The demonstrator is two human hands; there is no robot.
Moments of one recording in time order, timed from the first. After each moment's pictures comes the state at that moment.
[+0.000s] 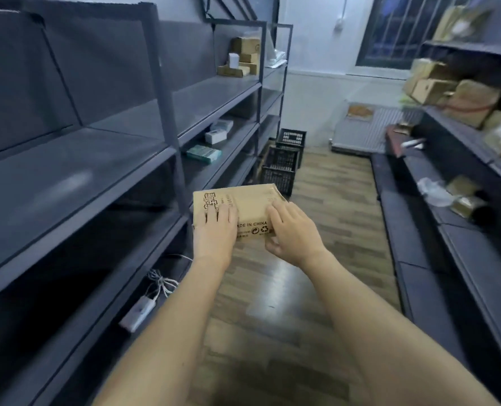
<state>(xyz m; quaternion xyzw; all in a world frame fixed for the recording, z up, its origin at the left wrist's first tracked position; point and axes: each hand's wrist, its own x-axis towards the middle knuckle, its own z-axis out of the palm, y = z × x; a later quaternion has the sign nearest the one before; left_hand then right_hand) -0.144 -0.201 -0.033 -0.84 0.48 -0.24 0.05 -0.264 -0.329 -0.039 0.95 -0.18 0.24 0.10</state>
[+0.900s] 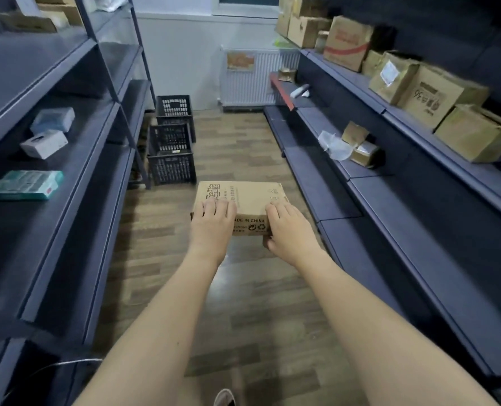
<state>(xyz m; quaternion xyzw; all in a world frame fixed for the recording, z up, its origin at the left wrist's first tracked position) -0.114 -0.595 -0.107 -0.69 0.70 -0.21 0.02 -0.289 -0.632 -0.106 0.87 -0.46 0.15 0.08</state>
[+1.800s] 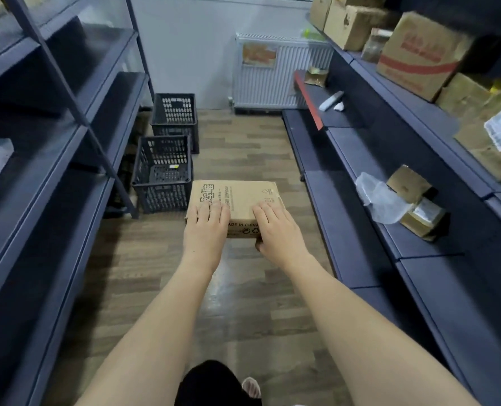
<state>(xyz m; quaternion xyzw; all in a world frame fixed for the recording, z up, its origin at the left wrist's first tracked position) -0.009 -1.062 -0.130 -0.71 0.69 -0.15 -0.01 -0.165 -1.122 -0.141 0.89 -0.42 0.14 0.04</state>
